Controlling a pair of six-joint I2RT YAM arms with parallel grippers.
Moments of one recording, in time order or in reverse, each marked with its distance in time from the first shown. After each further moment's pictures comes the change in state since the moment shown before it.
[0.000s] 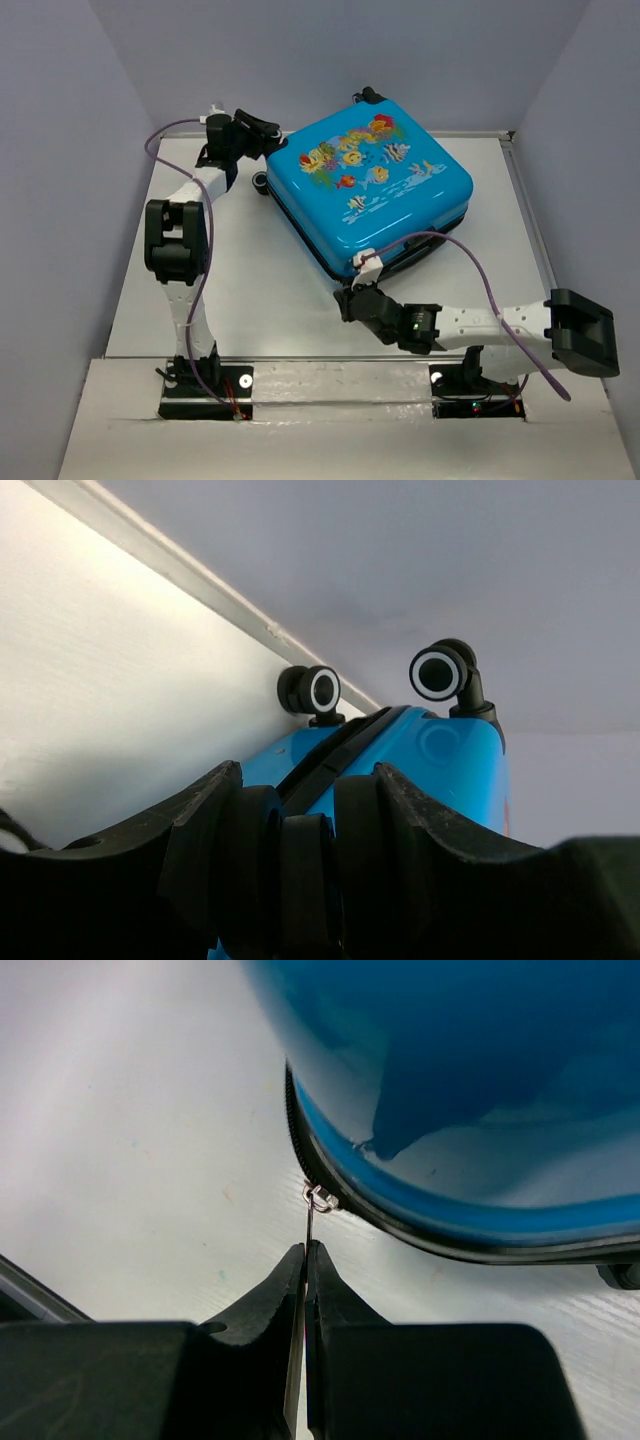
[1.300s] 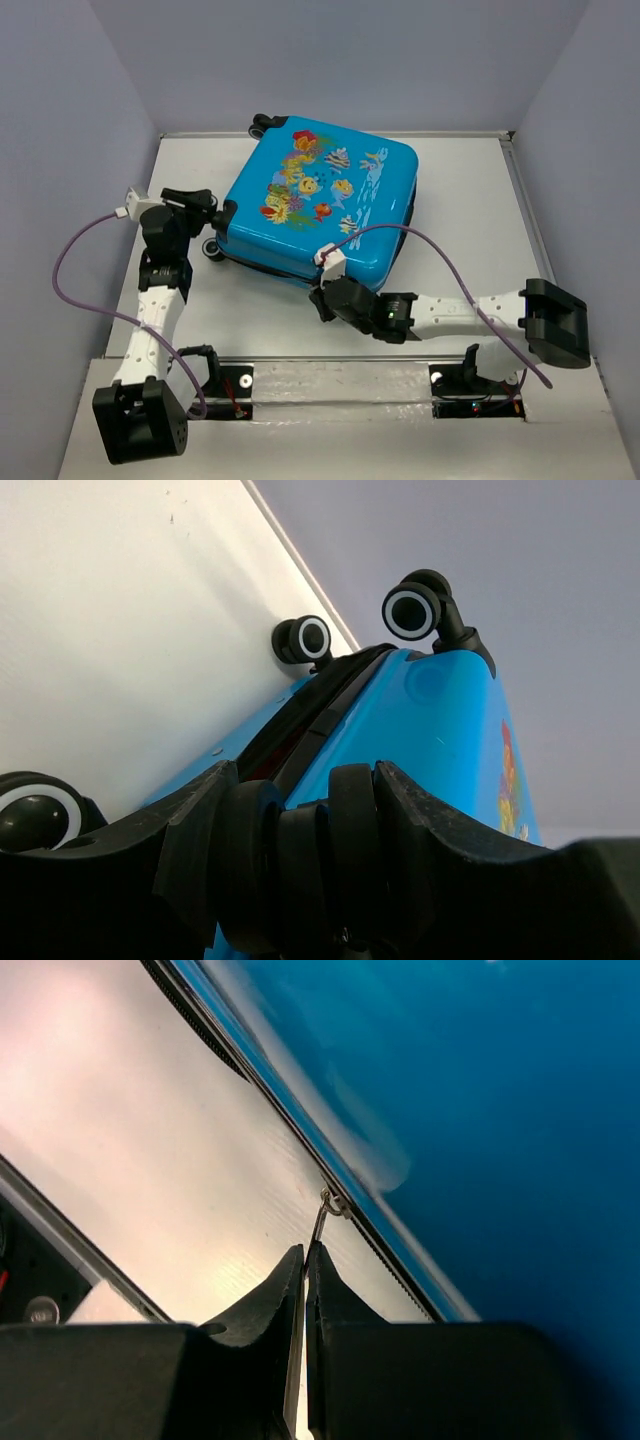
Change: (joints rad) left arm 0.194 -1.144 -0.963 -0.155 -0.280 0.095; right arm -0.014 0.156 0.214 -0.060 -0.177 -0.150
